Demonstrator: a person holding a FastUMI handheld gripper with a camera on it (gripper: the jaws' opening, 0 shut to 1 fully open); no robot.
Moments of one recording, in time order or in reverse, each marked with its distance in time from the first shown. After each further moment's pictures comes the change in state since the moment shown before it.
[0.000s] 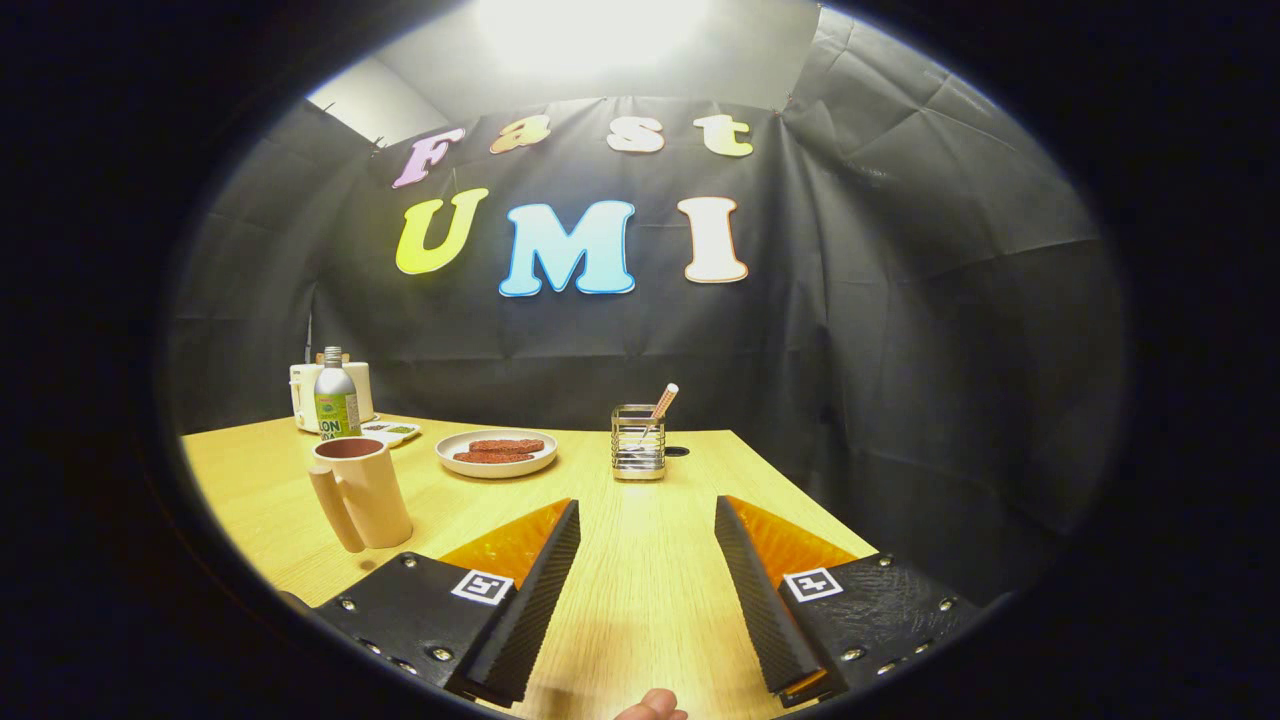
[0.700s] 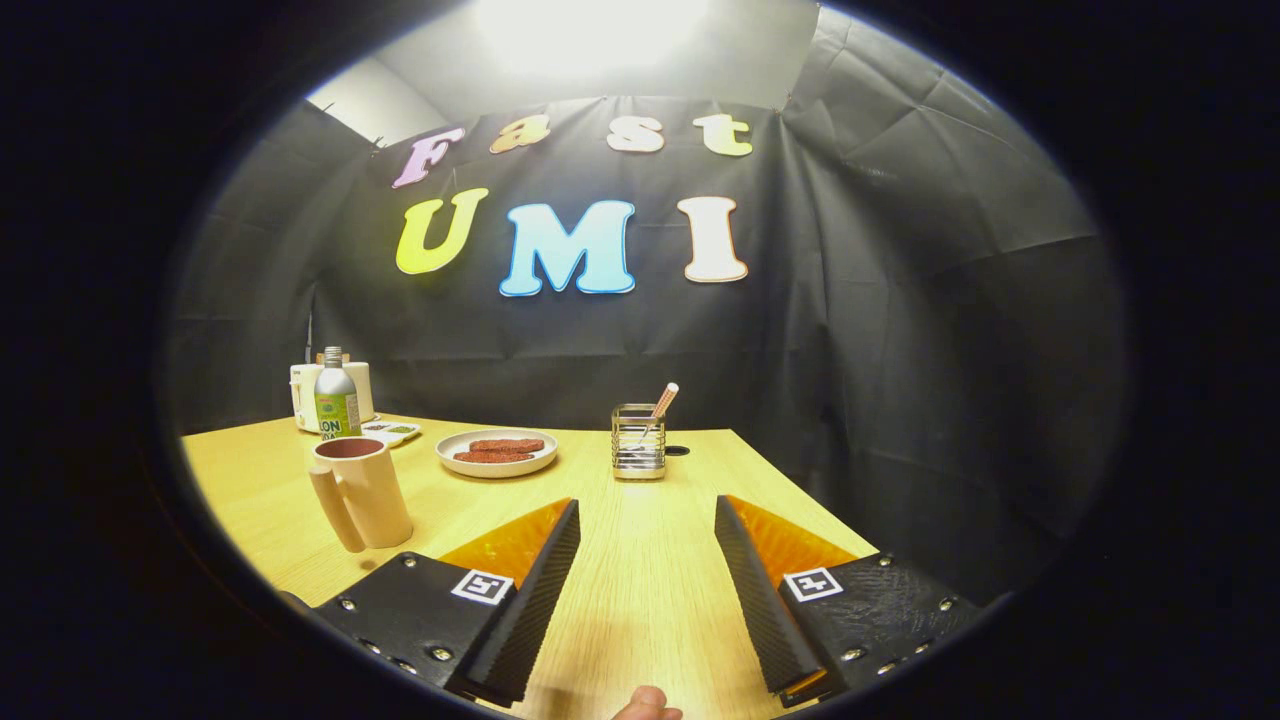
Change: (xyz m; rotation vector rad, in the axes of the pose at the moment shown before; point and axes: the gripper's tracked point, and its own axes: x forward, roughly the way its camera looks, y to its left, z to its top) arm 0.001 0.000 0.000 0.002 0.001 0.001
